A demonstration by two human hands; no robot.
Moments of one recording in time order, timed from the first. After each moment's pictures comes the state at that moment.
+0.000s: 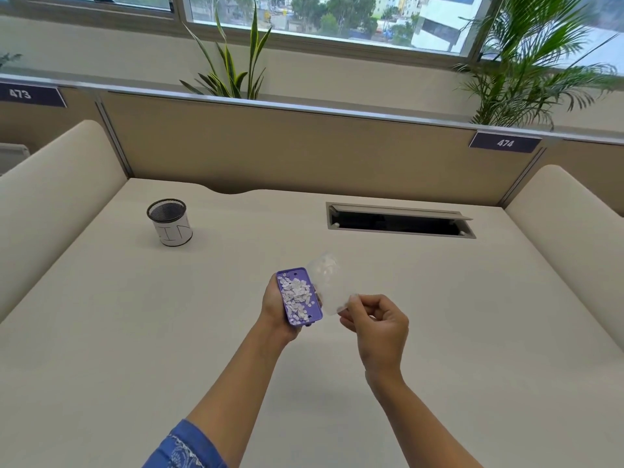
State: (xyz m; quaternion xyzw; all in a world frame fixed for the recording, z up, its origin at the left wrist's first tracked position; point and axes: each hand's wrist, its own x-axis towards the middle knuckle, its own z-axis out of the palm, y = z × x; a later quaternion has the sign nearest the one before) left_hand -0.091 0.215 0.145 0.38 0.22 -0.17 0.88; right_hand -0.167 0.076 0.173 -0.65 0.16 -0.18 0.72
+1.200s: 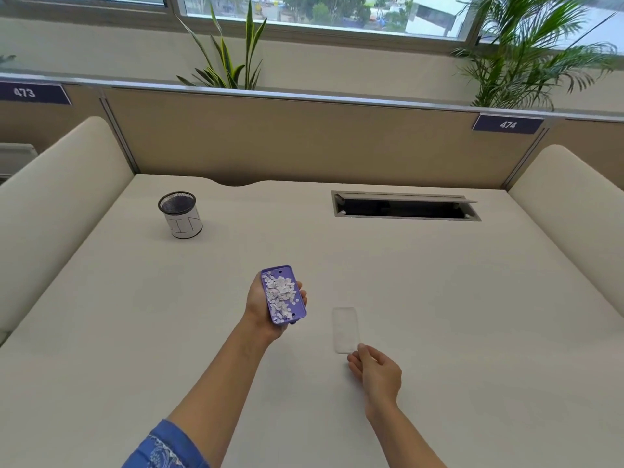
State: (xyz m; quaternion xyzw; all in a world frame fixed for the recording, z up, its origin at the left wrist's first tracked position) left_hand -0.114 0.272 0.131 0.36 0.23 -0.18 0.89; right_hand -0.218 0.087 0.061 -0.54 0.44 -0.06 0.72
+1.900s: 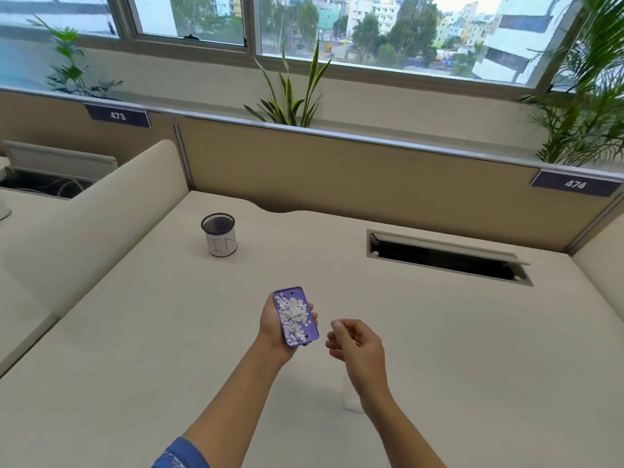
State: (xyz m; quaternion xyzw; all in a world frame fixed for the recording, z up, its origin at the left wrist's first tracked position) left_hand -0.092 0.263 0.148 0.33 0.27 -0.09 0.90; right_hand -0.138 0.113 0.154 -0.71 0.10 0.02 0.70
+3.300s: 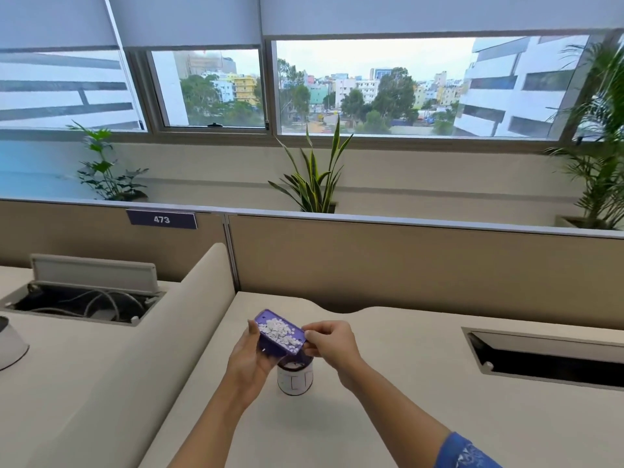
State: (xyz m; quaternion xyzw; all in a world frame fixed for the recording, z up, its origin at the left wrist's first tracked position) left_hand 0.117 0.570 0.153 0.47 0.11 0.02 0.87; right_hand 0.143 0.404 0.196 -0.75 0.04 0.12 0.64
